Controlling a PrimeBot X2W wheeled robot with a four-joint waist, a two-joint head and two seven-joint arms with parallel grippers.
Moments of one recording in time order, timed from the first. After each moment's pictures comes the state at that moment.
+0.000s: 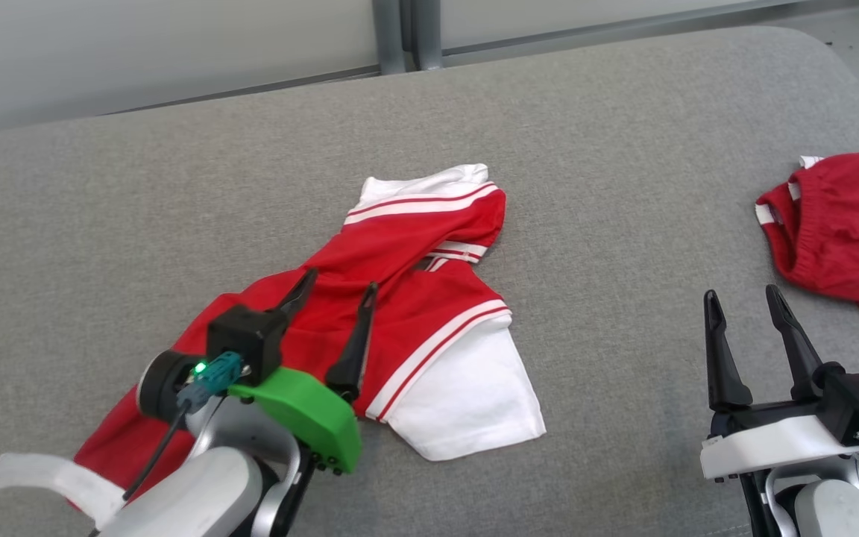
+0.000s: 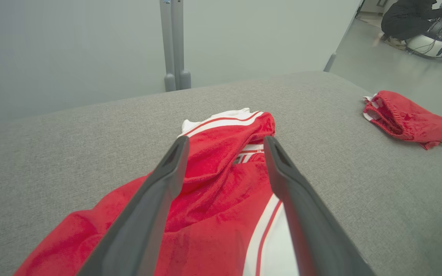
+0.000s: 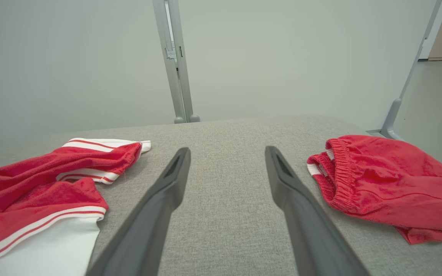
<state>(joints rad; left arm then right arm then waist) -0.50 0.48 -0.94 -0.09 -0.81 0.43 -0.02 -0.02 -0.05 -0.06 0.04 0.12 0.13 -0.26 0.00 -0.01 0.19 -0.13</state>
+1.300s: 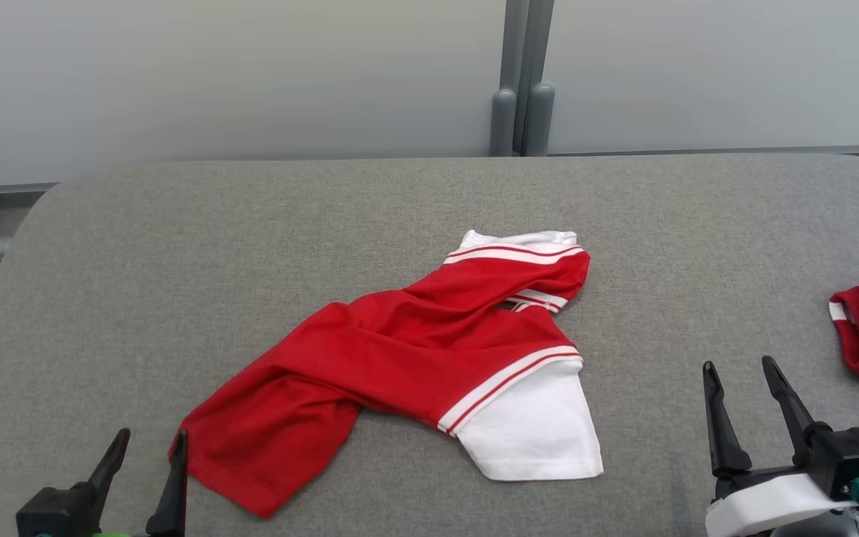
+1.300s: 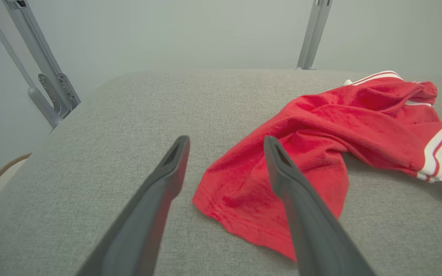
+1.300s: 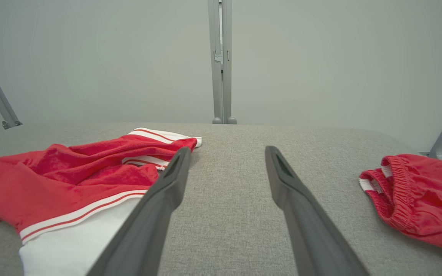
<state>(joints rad) 0.08 0.50 -0.38 0.15 -0.61 0.09 -0.26 0.10 -0.05 -0.07 0.07 0.07 0.13 -0.26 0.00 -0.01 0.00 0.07</state>
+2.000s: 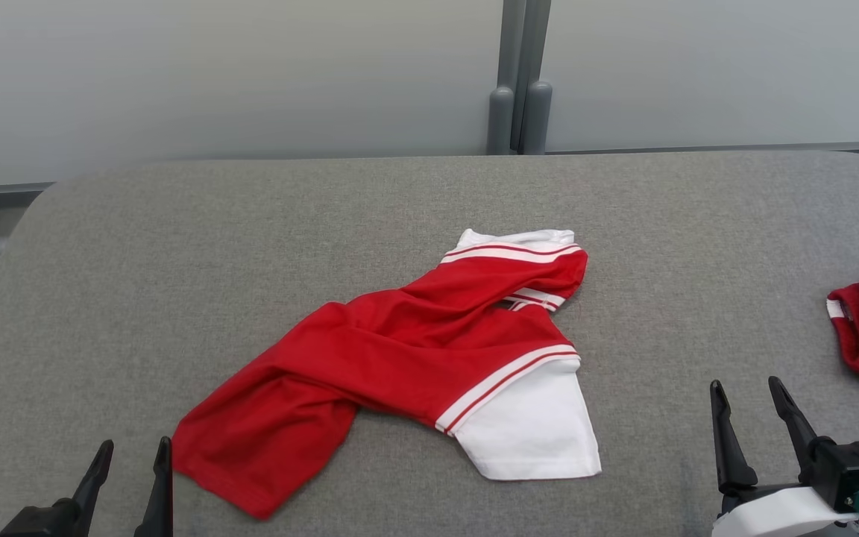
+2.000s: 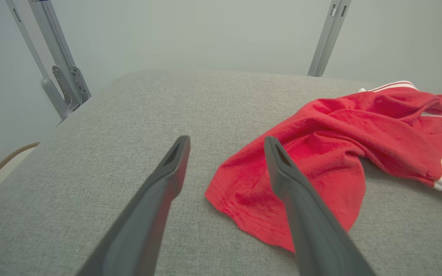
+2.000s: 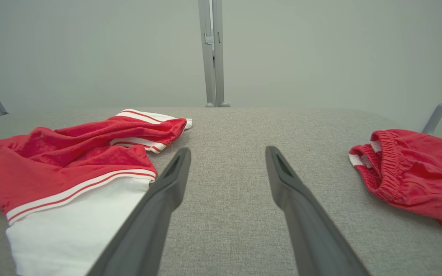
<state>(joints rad) 0.12 0.31 -0.10 0.23 -0.42 -0.10 -0.26 0.12 -0.05 -0.09 0.11 0.08 0.13 -0.26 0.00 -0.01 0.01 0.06</state>
